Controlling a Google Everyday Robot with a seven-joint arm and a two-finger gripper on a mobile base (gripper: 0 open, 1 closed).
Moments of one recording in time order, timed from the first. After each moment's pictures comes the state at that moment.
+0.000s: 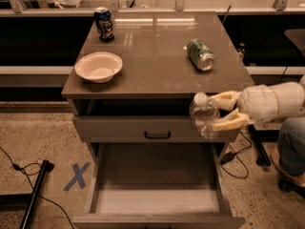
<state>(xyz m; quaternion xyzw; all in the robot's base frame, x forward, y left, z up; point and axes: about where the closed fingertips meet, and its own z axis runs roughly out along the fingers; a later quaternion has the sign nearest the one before) 0.483 -0.158 0.833 -0.62 0.45 0.41 0.49</state>
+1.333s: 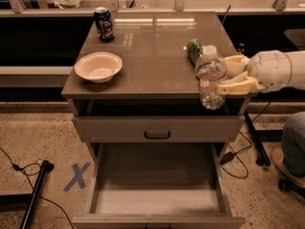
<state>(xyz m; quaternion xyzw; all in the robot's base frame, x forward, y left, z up) 0.524 -0.165 0.921 -0.58 0.46 0.42 0.53</state>
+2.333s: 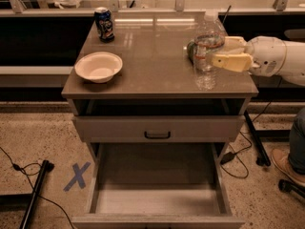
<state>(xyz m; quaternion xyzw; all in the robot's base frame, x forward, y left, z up) 0.575 -0.162 0.960 -0.46 0.50 0.47 0.56</state>
